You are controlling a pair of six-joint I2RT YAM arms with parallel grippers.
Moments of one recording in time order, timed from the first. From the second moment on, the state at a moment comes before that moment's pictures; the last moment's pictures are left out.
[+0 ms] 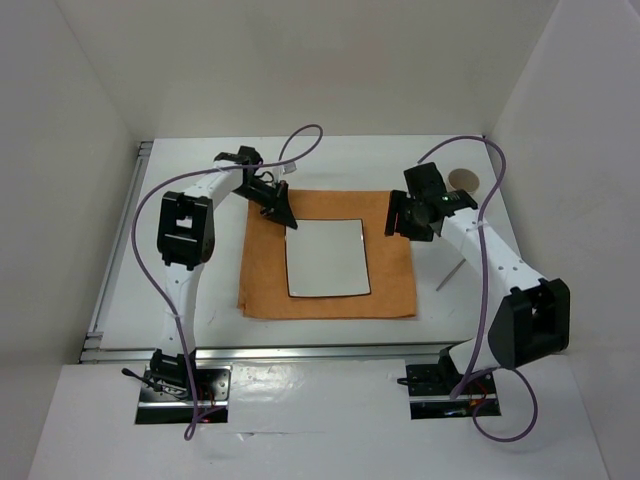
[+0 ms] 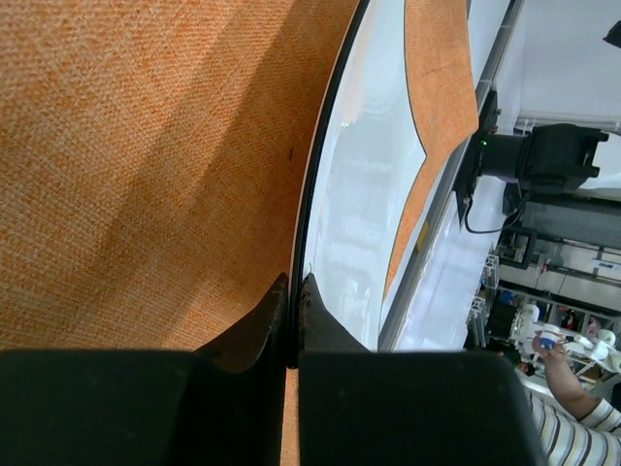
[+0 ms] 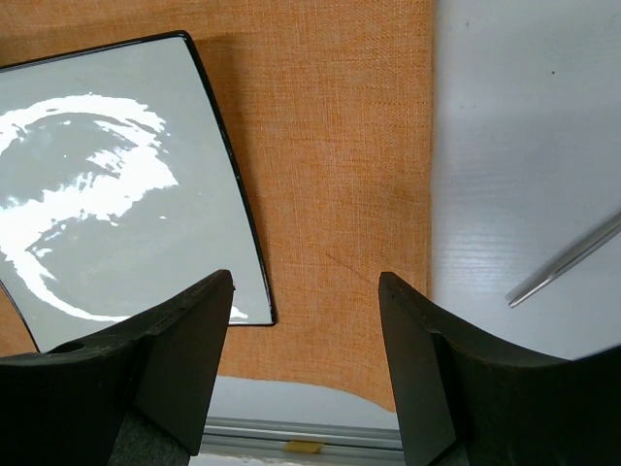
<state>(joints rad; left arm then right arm) -0.19 2.39 1.99 -1.03 1.04 0.20 0.30 1.41 1.18 -0.77 0.07 0.44</state>
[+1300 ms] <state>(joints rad) -0.20 2.46 2.03 -0.87 0.86 0.15 0.30 1.44 1.16 -0.76 0.10 0.43</state>
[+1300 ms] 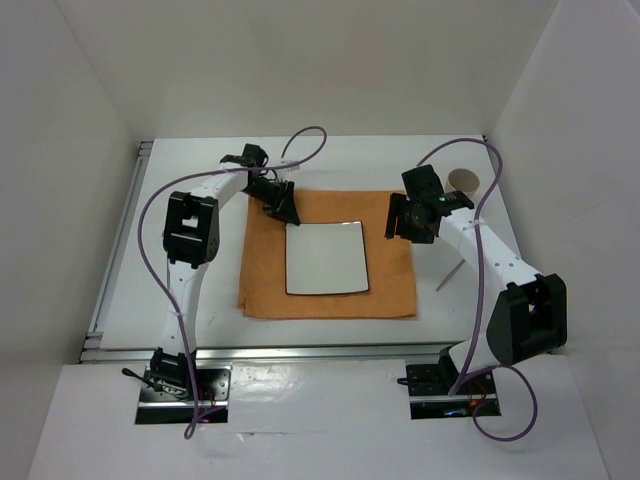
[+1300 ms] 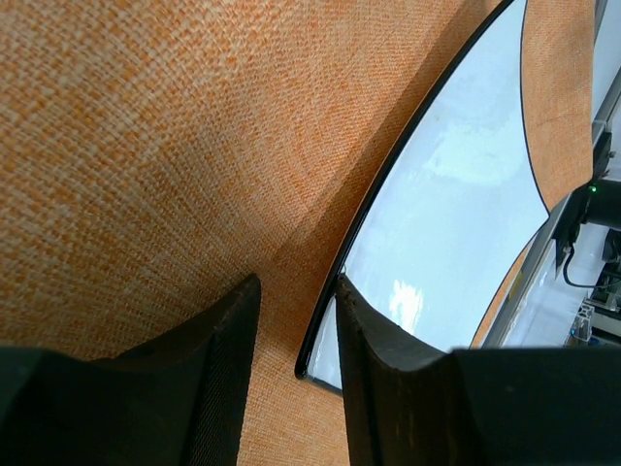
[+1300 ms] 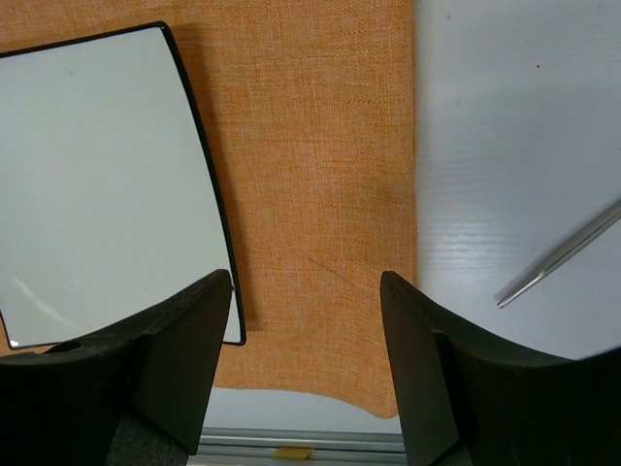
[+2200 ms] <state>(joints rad) 0.05 1.94 1.71 -0.79 0.39 0.09 -0.25 1.62 1.06 -0.81 0.11 0.45</state>
